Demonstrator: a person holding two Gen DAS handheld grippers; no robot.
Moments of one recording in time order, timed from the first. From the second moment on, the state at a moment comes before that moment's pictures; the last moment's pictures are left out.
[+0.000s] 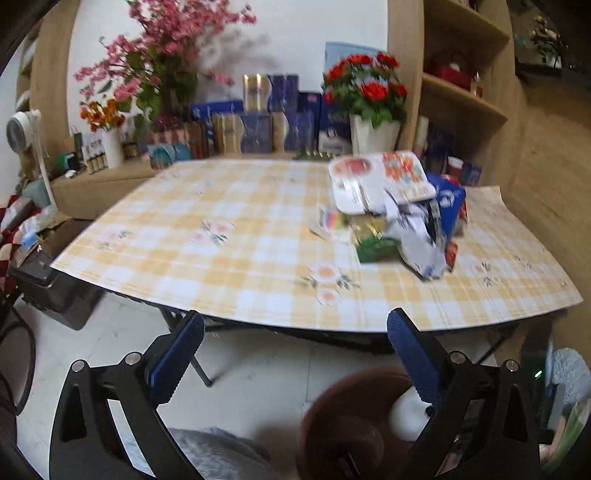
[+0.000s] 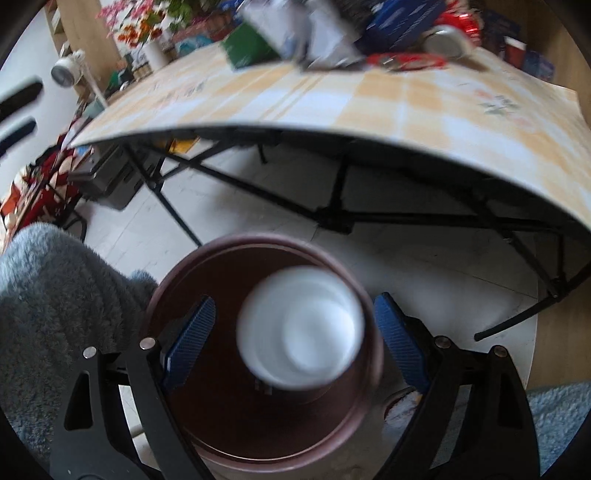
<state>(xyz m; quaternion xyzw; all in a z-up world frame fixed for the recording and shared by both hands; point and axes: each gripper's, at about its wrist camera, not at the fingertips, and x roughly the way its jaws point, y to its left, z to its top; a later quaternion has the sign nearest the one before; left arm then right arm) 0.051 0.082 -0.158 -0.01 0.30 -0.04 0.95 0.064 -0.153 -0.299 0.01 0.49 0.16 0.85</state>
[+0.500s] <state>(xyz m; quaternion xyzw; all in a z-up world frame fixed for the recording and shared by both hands) 0.061 0.114 -0.188 -0.10 0.35 -0.02 0.93 0.065 -0.140 -0.293 -0.02 0.47 0.14 0.87</state>
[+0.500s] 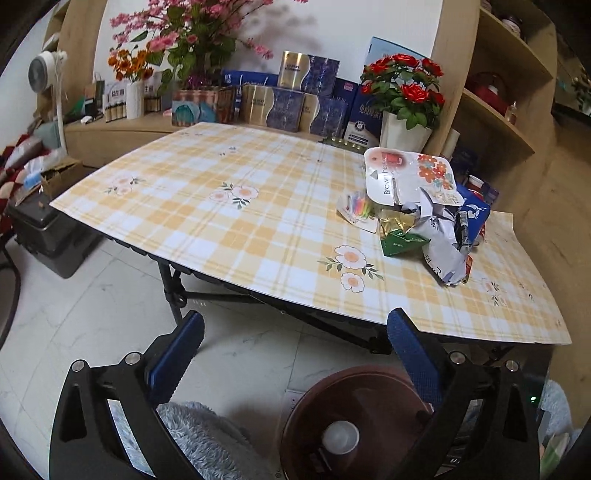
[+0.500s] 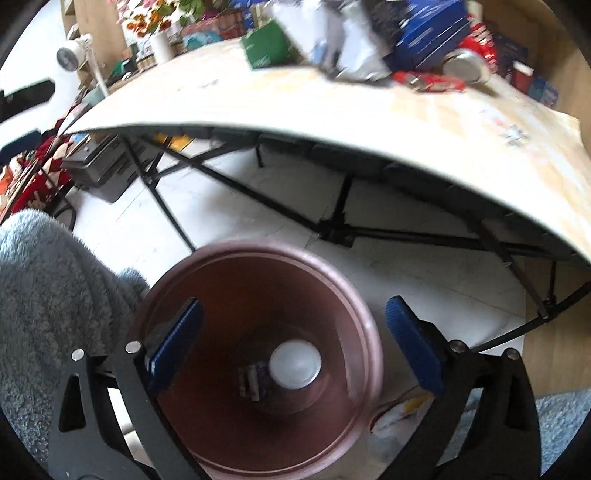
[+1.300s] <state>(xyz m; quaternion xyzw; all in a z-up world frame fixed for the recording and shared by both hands) 0.065 0.105 -0.193 -0.11 0.35 -0.06 0.93 0.061 -0.187 -0.236 0.08 0.36 0.11 0.92</state>
